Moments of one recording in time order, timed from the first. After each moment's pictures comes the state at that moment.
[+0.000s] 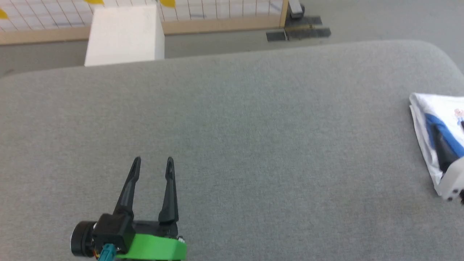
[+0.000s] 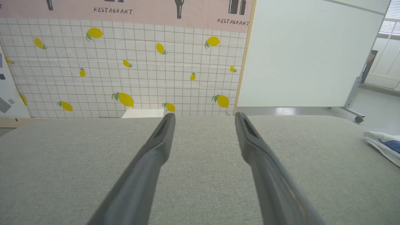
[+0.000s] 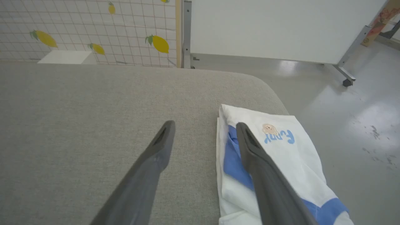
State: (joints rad) left arm 0.09 0.11 -0.22 -0.21 -0.17 0.12 -0.24; right arm -0.27 -0.45 -0.07 0.31 0.33 0.13 0.12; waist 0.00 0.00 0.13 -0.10
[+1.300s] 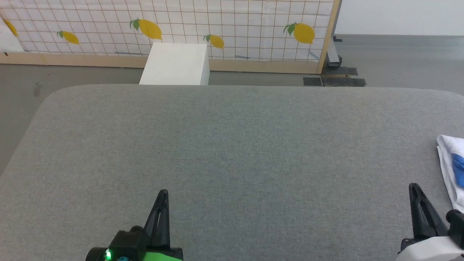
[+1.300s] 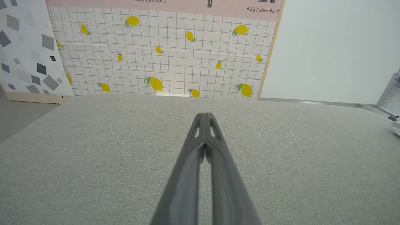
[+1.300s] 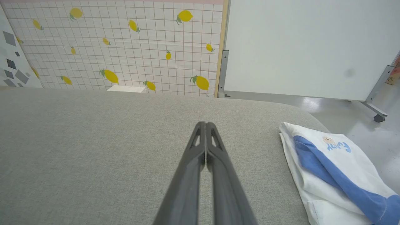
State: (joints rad) left arm 0.16 0.10 -0.23 -0.08 -0.18 0.11 -0.24; right arm 0.20 -0.05 -0.19 -0.18 0.04 0.13 0.01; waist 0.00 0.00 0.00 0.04
